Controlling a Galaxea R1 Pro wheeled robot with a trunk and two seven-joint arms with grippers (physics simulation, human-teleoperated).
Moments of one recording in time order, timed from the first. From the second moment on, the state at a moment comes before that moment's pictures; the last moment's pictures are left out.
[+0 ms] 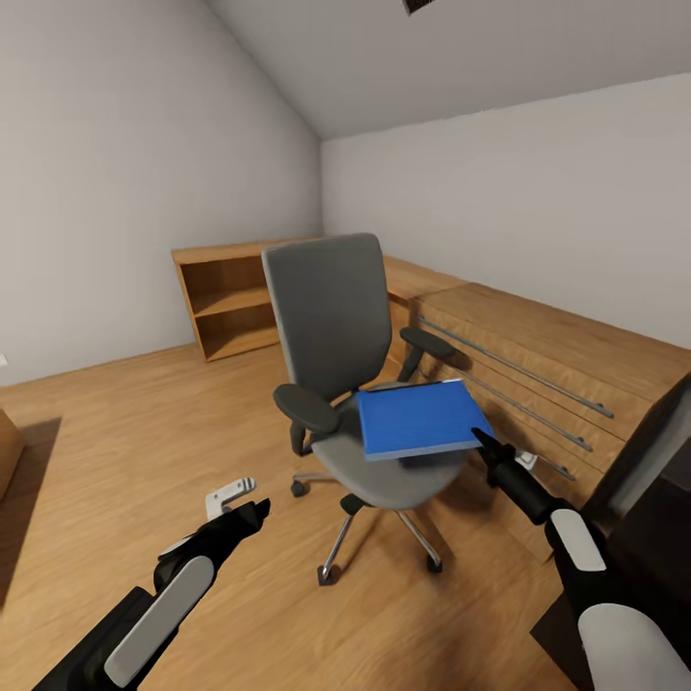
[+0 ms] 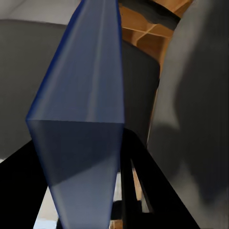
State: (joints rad) left arm -0.38 0.25 -0.52 -1.45 1.06 0.31 0.72; right arm -0.62 -0.11 -0.38 -0.79 -1.00 0.58 0.52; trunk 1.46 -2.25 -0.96
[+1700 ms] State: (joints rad) left arm -0.38 0.25 -0.45 -1.39 1.05 0.31 0.72; right arm -0.37 -0.03 -0.43 -1.31 -0.92 0.43 0.47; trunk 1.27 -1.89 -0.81
